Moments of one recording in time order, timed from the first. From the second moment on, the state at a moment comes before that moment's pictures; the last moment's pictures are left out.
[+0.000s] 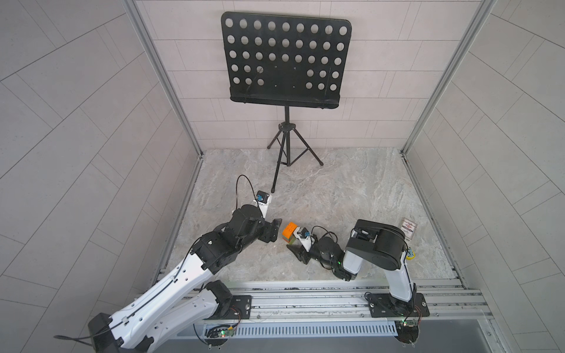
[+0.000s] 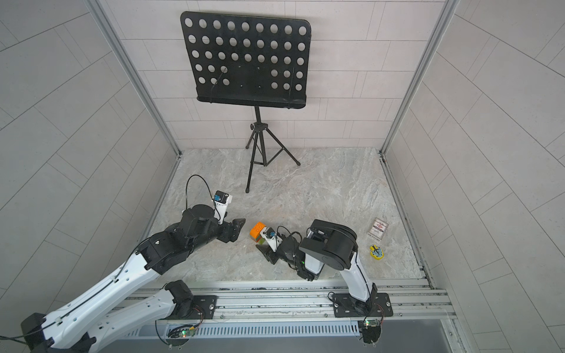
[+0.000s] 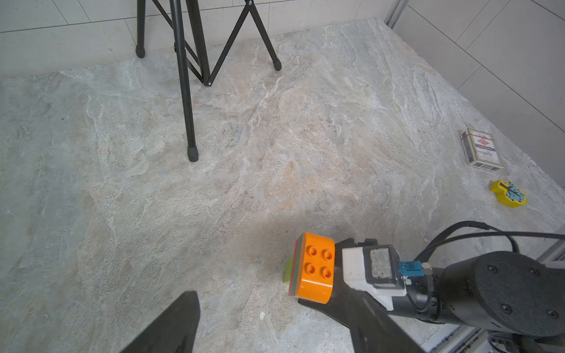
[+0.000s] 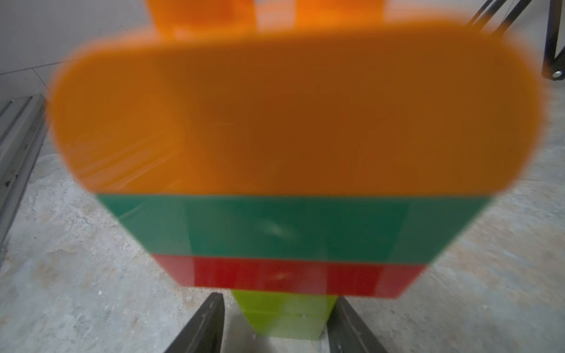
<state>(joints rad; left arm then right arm) -0.74 0.83 0.81 -0.61 -0.17 -0.27 0.97 2.05 0.46 1.30 0.02 0.08</state>
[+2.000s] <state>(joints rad) -0.68 0.86 0.81 -0.61 -0.09 -0.32 0.71 1.87 1.30 -1.15 -0.09 0.15</state>
